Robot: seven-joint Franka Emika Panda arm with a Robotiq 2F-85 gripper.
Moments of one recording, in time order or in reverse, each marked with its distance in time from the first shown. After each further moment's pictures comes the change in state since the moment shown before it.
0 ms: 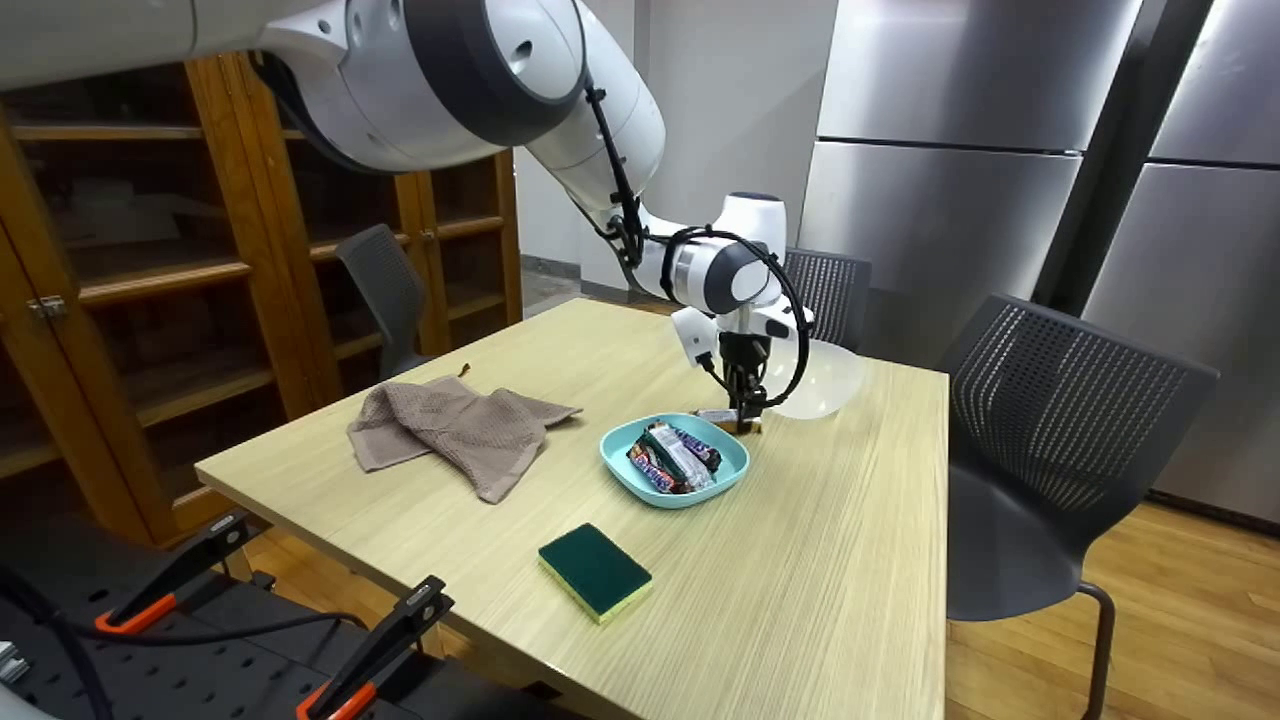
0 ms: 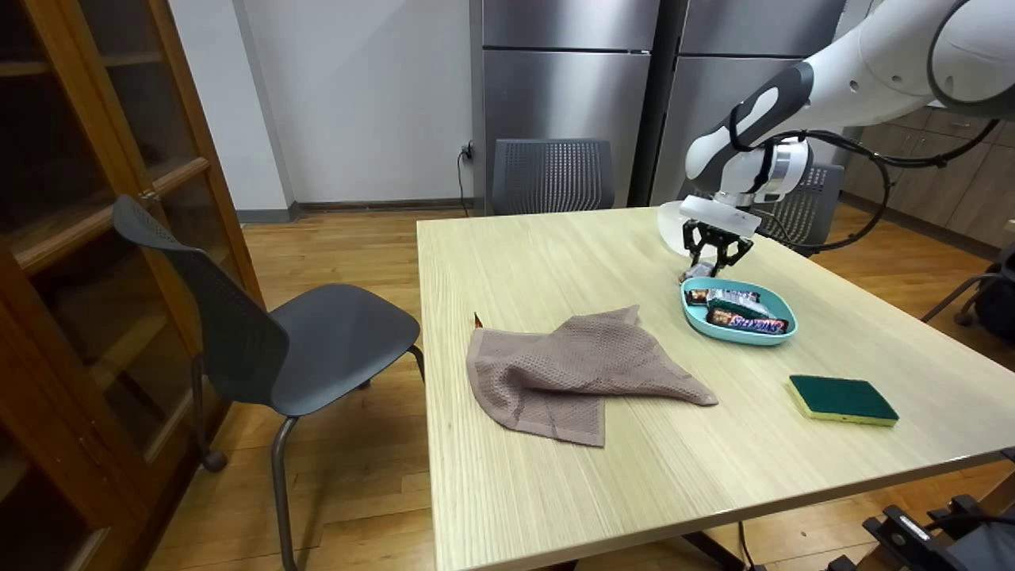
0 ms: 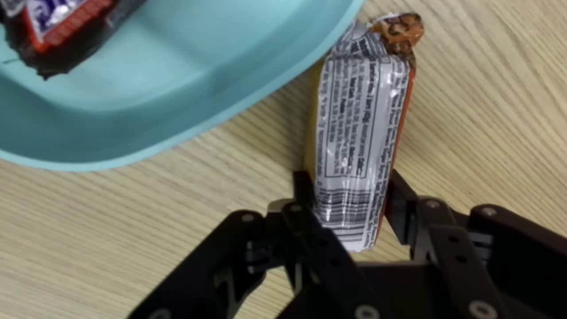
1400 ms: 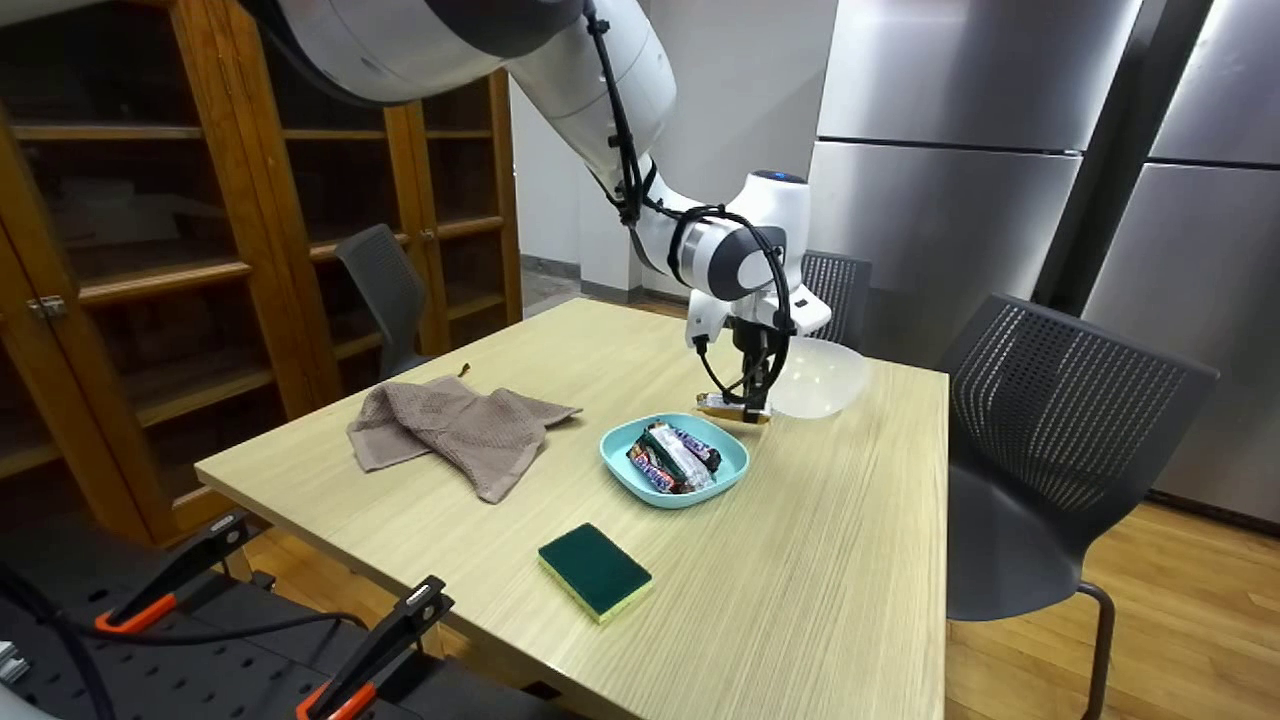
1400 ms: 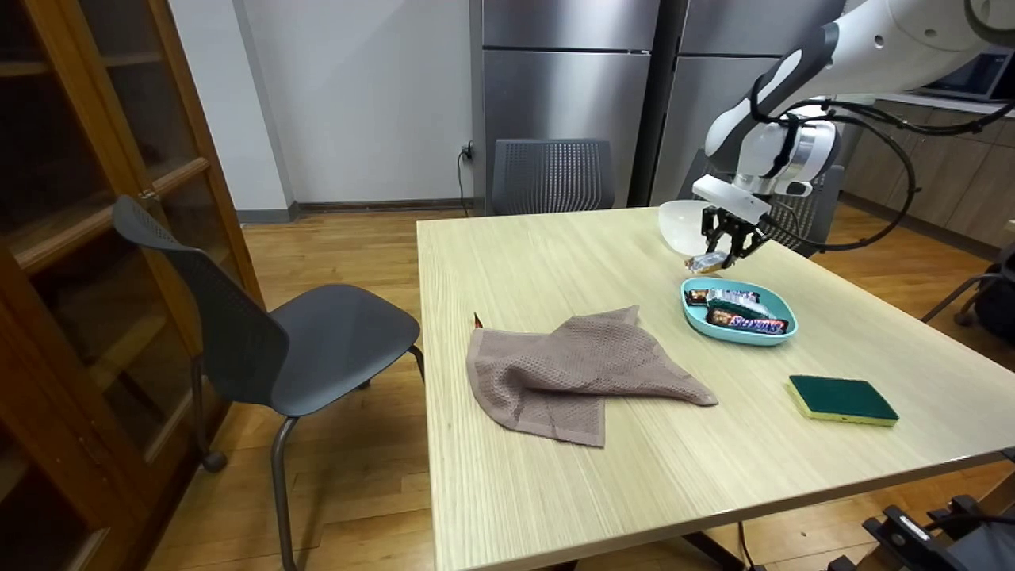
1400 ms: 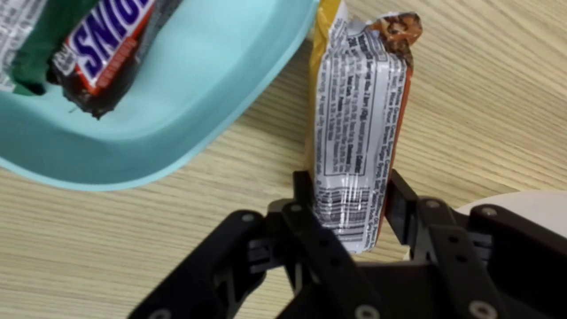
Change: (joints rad) arm -0.002 -0.141 -0.014 -0.203 0.128 0.072 0.127
